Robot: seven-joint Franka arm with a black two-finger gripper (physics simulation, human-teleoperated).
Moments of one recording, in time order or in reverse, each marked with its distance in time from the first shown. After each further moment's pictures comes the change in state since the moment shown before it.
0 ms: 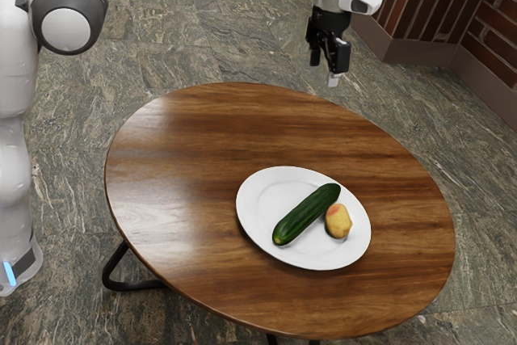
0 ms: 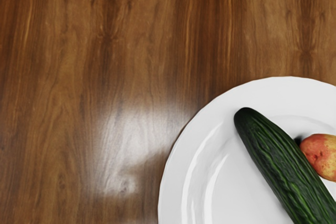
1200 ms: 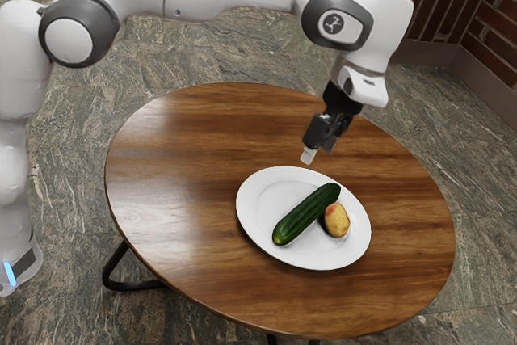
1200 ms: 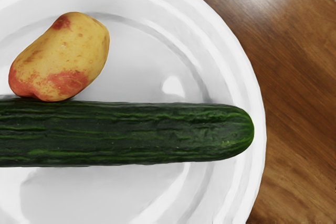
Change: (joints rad) arm -0.081 0.126 -0.219 -0.010 -0.003 -0.187 0.691
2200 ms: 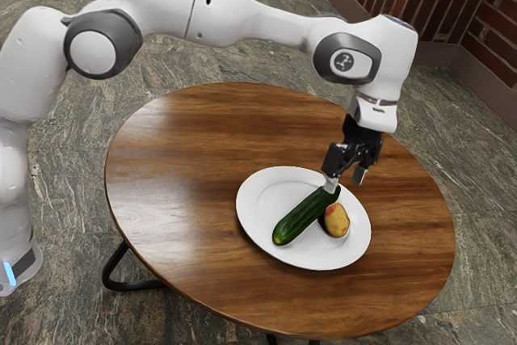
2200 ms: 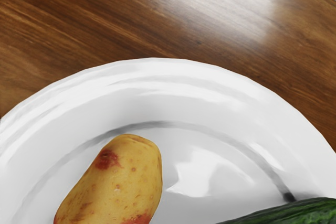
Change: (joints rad) arm -0.020 0.119 0.008 -0.001 -0.040 0.240 0.224
